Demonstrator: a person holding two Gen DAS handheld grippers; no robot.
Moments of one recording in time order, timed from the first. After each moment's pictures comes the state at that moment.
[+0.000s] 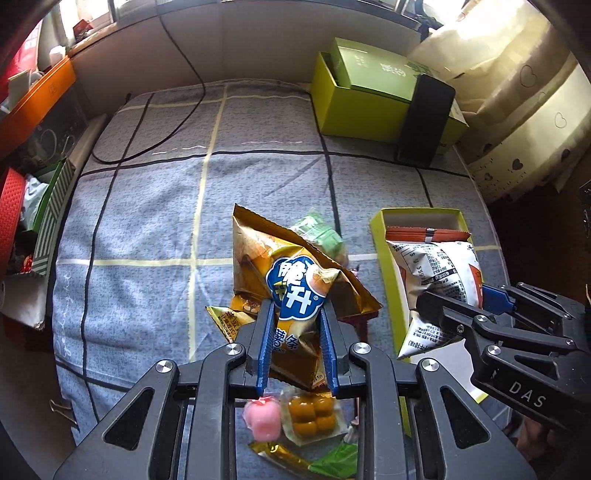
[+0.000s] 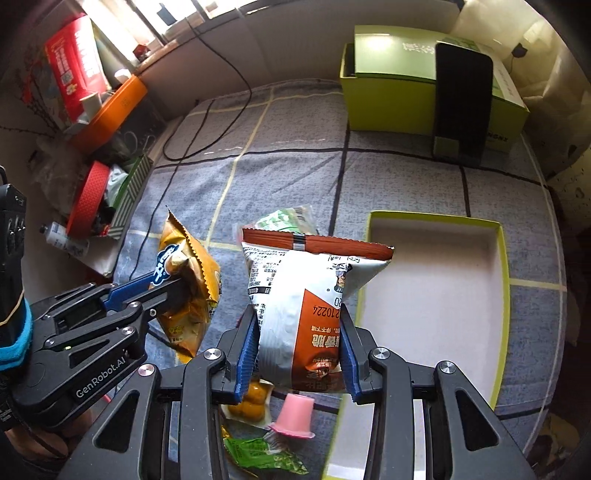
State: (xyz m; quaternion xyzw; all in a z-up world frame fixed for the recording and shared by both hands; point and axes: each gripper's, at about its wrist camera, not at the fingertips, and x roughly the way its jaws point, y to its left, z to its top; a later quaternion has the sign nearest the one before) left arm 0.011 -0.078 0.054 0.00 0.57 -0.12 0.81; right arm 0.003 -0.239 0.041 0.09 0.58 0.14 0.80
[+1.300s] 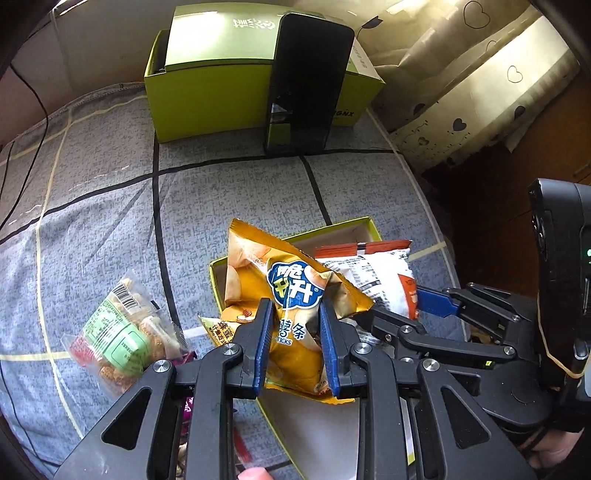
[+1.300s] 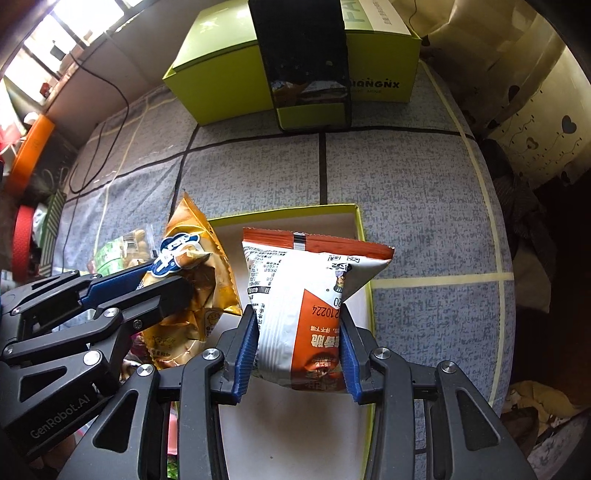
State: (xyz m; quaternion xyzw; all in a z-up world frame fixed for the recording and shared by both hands) left arm 0.077 -0.217 0.013 0.01 0.60 -0.25 0.76; right arm 0.044 -0.356 -0.019 0.10 0.62 0.04 0.78
